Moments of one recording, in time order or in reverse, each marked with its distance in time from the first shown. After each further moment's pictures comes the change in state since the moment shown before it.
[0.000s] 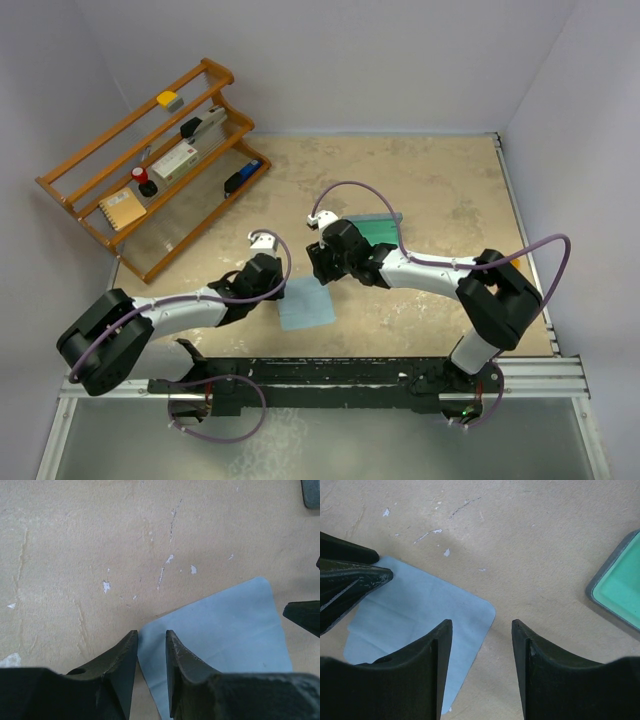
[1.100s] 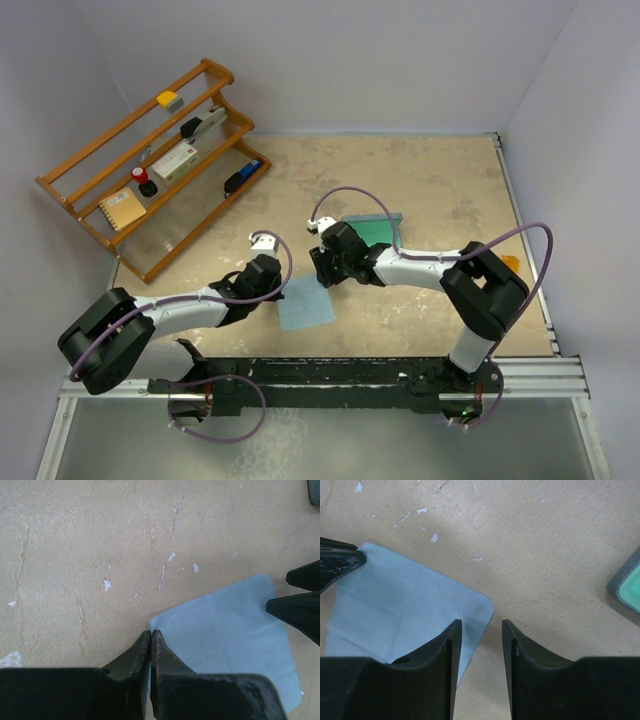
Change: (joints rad) left arm -0.013 0.006 0.001 -0.006 -0.016 0.000; right arm -0.019 0.074 -0.001 0.005 -0.052 0.014
